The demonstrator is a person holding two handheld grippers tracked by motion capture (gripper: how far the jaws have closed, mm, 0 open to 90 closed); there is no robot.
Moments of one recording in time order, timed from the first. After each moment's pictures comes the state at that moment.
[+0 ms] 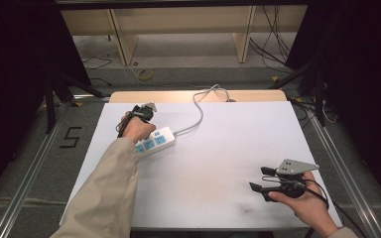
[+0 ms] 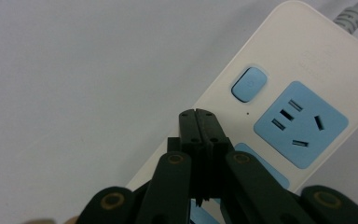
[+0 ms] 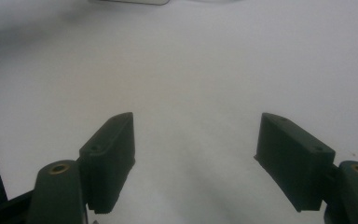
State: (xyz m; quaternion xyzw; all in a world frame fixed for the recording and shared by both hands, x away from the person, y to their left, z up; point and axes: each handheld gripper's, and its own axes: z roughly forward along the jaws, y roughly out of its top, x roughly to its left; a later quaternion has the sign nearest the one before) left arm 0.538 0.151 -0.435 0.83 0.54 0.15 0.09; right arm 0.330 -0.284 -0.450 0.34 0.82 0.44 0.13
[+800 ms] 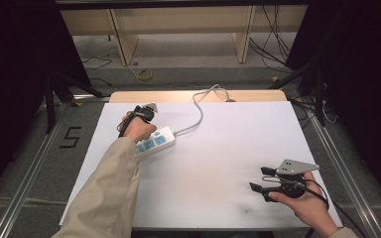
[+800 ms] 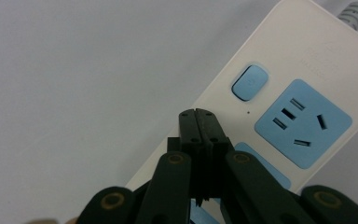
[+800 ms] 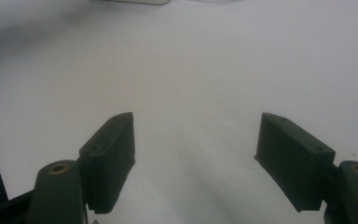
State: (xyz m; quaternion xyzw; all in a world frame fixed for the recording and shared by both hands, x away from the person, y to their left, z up) left arm 0.539 0.150 -0.436 0.83 0.54 0.14 0.09; right arm 0.329 -0.284 -0.450 0.34 0.82 0.44 0.13
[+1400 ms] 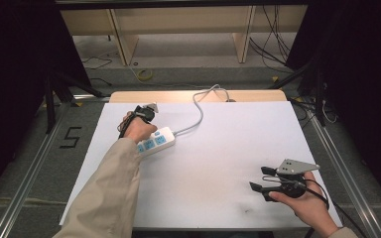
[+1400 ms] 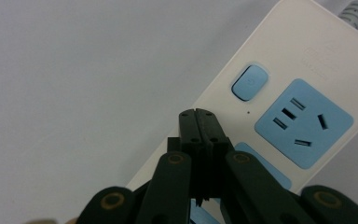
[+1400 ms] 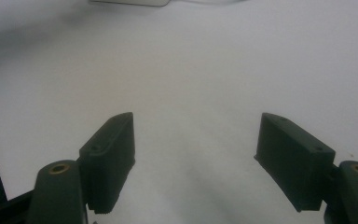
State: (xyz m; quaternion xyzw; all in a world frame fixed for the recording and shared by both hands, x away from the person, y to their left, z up) left arm 0.538 0.148 -0.436 0.83 0.53 0.15 0.08; right arm 0.329 -0.285 -0.450 0.34 0.82 0.44 0.14
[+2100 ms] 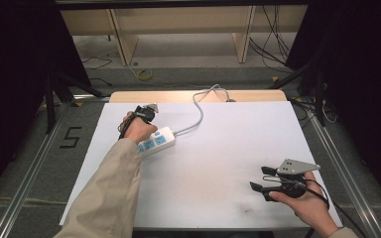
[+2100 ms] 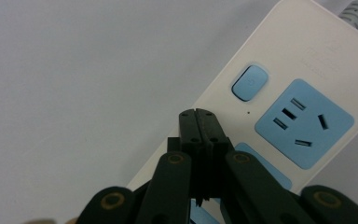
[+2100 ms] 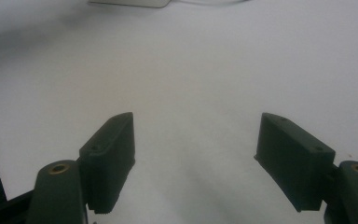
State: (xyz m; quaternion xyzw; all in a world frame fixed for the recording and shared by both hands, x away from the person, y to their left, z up) left arm 0.537 0.147 -0.436 0.83 0.53 0.16 0.08; right arm 0.329 -0.285 -0.449 0.34 0.82 0.44 0.14
